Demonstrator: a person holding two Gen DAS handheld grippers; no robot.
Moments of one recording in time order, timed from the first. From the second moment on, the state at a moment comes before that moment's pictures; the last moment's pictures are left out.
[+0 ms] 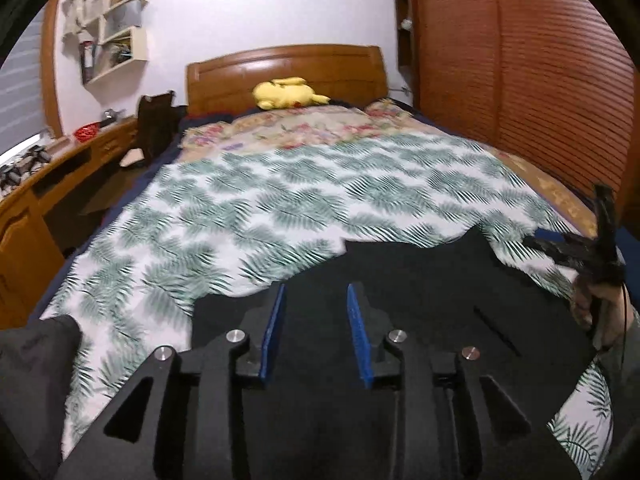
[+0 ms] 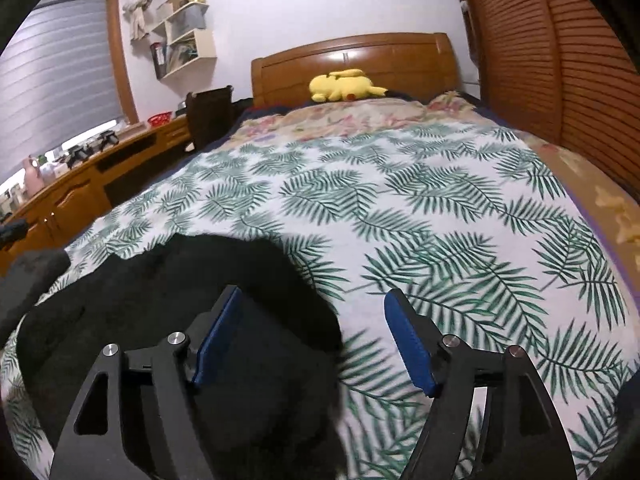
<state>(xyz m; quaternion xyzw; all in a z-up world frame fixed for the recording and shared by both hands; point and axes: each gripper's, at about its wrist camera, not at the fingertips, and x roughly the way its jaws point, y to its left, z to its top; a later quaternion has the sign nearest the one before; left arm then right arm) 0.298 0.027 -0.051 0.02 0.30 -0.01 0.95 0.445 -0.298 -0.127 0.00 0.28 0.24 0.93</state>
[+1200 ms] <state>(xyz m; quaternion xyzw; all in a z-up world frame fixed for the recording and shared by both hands) 0.241 -0.054 -0.107 0.02 0.36 -0.13 0.92 0.303 -0.263 -0.165 -0.13 0.39 0.25 0.87</state>
